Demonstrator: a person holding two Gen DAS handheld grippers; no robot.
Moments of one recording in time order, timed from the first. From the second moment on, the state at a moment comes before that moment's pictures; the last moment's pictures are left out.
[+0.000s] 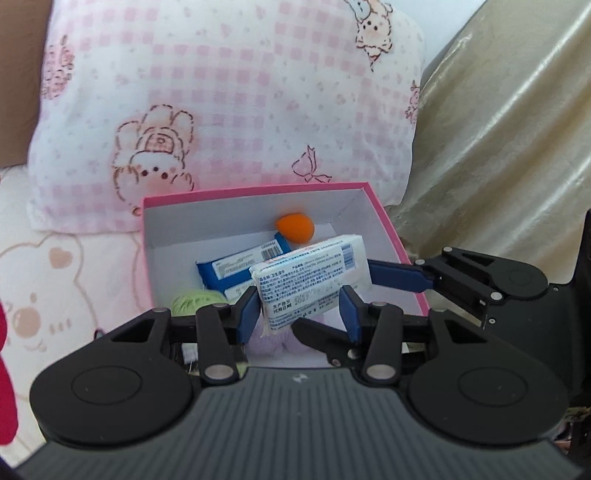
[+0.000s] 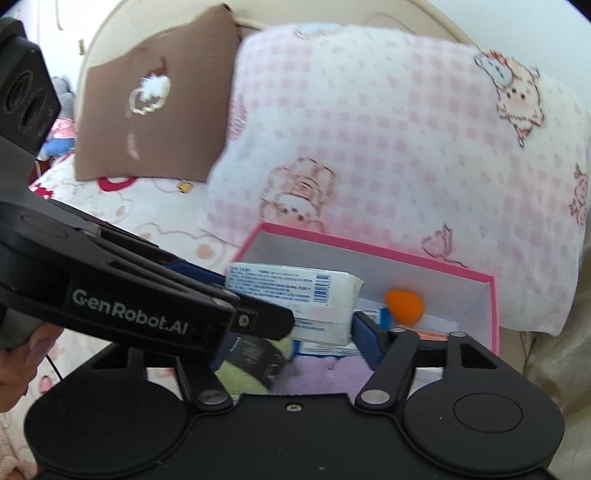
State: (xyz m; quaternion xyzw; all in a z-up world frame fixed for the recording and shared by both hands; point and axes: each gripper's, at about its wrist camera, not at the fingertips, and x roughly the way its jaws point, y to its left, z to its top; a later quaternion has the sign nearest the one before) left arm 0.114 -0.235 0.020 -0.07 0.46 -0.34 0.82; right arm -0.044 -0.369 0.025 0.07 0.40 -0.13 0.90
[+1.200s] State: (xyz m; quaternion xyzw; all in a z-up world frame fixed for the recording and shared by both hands) left arm 0.158 -0.266 -0.049 -0.10 0.47 -0.26 0.84; right arm -0.014 -0.447 -0.059 0.13 0.43 -0.17 0.88
